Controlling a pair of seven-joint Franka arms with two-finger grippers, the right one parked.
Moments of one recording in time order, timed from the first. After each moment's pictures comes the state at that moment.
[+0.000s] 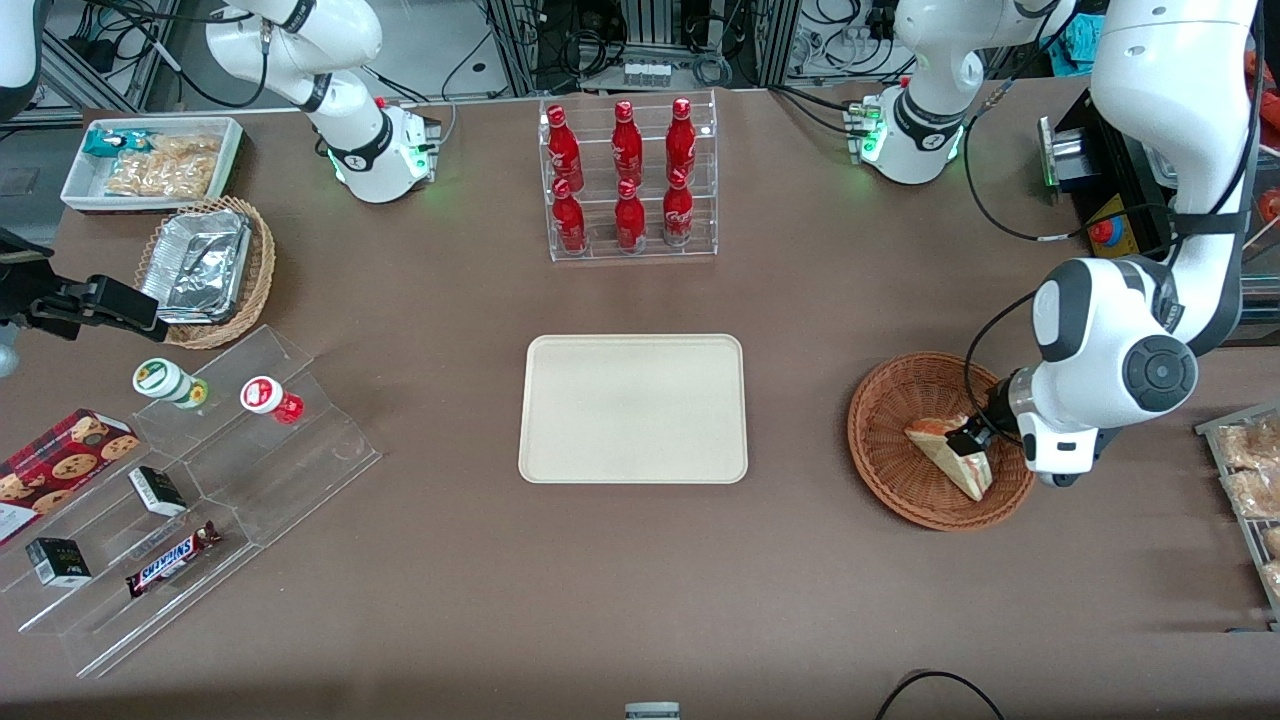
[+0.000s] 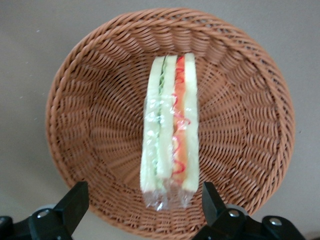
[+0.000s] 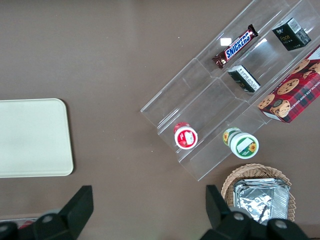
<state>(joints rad) 0.09 0.39 -0.17 -1.87 0.01 2.10 -0.83</state>
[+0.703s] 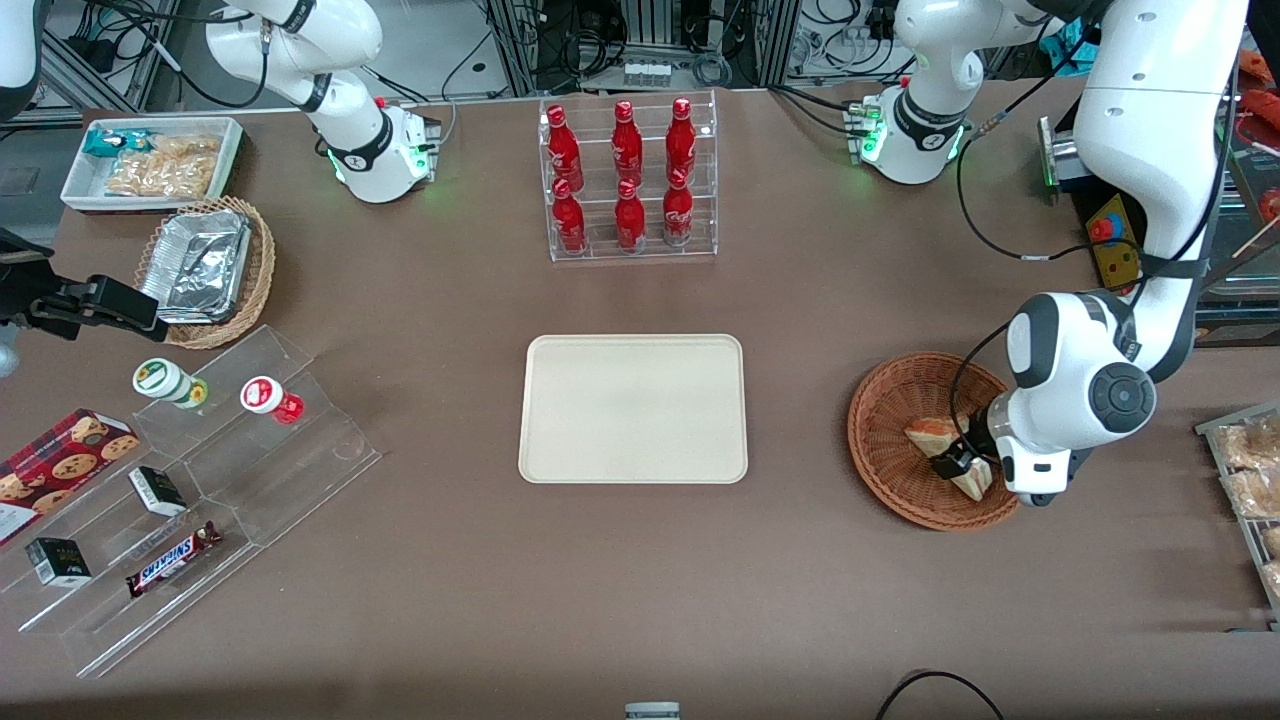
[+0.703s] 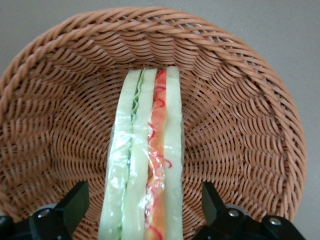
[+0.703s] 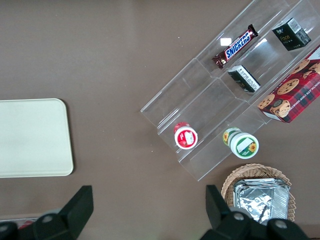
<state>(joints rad) 0.09 0.50 -0.17 -1.87 0.01 2.25 -0.83</state>
